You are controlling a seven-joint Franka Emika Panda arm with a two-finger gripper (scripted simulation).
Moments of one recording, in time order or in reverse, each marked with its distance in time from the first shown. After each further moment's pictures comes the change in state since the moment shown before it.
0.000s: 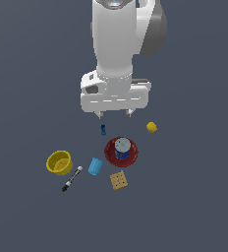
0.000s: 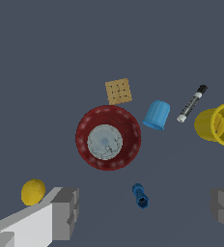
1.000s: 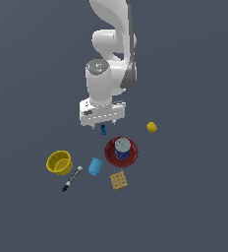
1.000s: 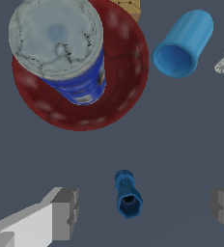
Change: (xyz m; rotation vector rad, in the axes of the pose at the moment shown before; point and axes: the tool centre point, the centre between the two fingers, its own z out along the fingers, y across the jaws) arm -0.095 0.045 0.154 -0.007 -0.018 -0.158
